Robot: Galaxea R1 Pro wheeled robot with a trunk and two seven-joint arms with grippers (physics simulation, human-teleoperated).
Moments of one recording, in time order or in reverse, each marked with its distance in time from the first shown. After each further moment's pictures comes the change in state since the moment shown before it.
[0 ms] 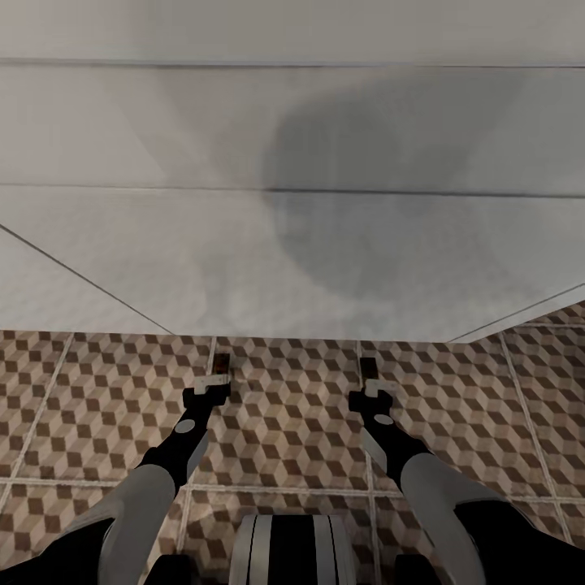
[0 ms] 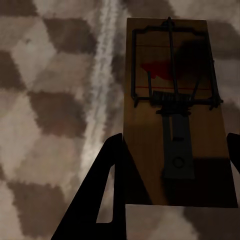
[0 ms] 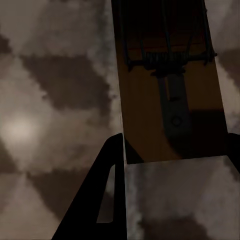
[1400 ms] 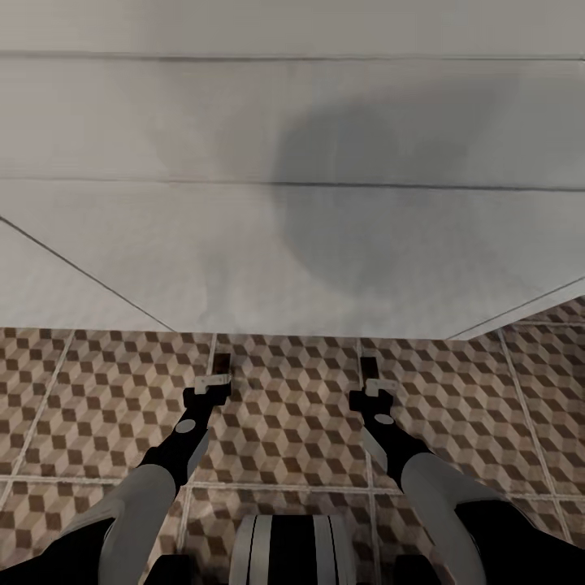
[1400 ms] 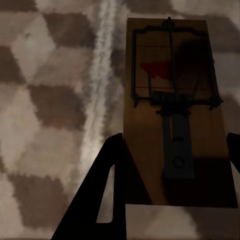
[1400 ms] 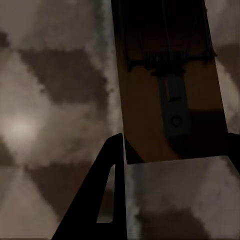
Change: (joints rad) left arm -0.001 -0.002 0.000 0.000 -0.004 0.002 0.001; right arm -0.001 -0.002 0.000 -0.002 0.001 -0.002 0.000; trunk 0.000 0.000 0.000
